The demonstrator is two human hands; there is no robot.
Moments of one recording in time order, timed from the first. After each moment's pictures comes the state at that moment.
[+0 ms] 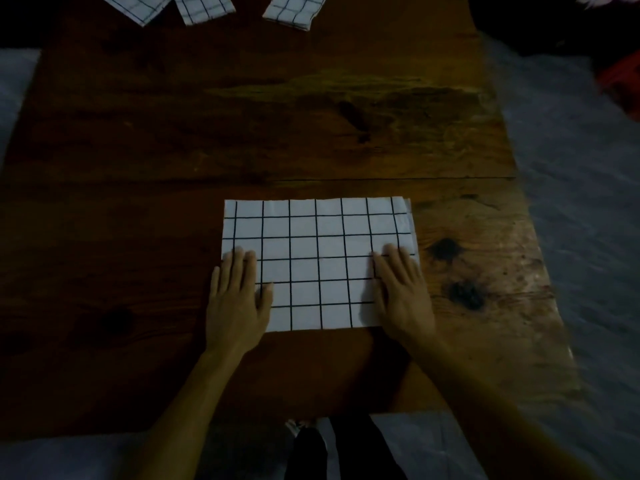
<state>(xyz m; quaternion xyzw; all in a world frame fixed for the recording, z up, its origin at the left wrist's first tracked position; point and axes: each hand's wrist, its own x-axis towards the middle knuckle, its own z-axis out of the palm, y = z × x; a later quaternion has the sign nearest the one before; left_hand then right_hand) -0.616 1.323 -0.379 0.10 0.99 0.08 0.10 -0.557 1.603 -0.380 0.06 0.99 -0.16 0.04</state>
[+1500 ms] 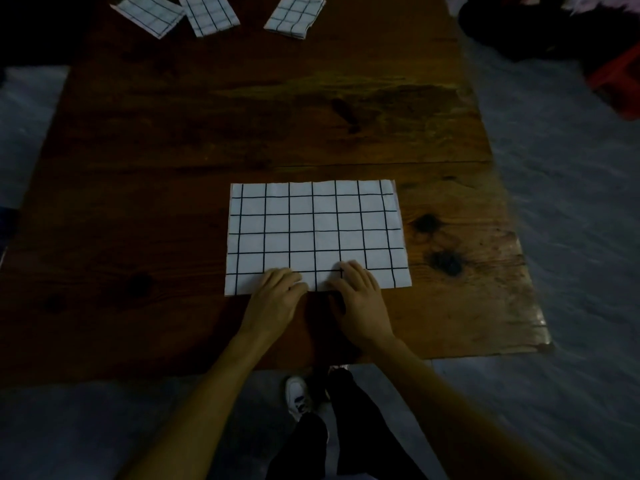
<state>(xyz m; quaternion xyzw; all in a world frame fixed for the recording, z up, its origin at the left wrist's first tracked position) -0.557 1.354 -0.359 0.34 0.93 0.15 -0.02 -0.503 1.536 -0.361 -0.01 0.97 -0.23 0.02</state>
